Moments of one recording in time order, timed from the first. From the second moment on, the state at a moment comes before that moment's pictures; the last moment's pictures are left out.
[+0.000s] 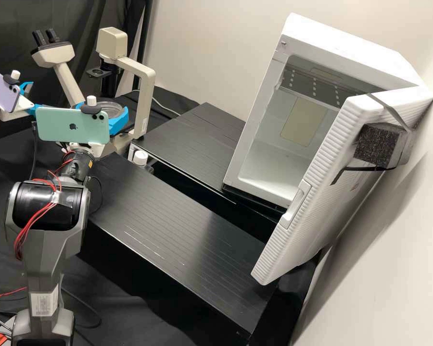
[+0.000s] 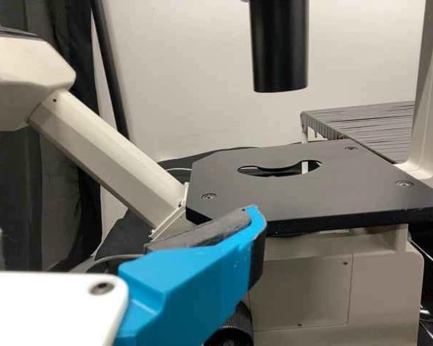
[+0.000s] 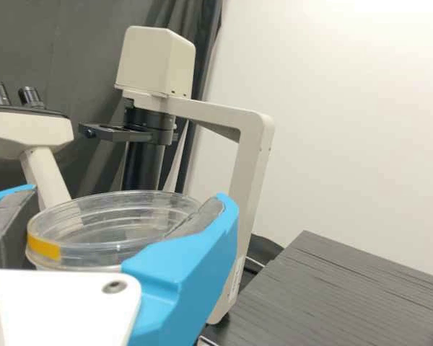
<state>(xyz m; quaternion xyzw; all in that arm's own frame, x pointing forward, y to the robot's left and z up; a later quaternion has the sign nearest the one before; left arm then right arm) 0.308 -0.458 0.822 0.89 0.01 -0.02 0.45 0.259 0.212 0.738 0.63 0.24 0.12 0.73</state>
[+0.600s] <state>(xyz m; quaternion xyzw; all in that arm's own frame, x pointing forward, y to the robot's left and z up) 0.308 -0.458 0.822 0.89 0.01 -0.02 0.45 0.257 0.216 0.735 0.63 0.25 0.11 0.72</state>
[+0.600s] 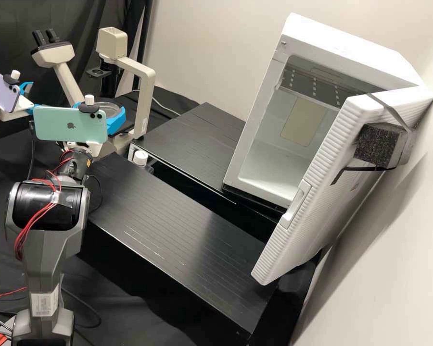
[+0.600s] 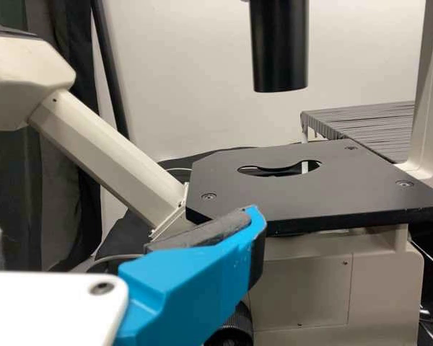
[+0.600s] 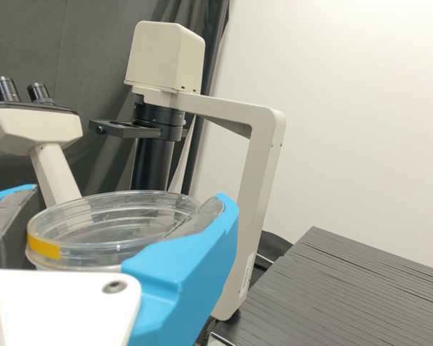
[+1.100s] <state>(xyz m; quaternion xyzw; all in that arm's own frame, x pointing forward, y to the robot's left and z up) 0.308 -0.458 0.822 0.89 0.01 -0.02 0.45 0.260 0.213 0.735 0.63 0.25 0.11 0.73</state>
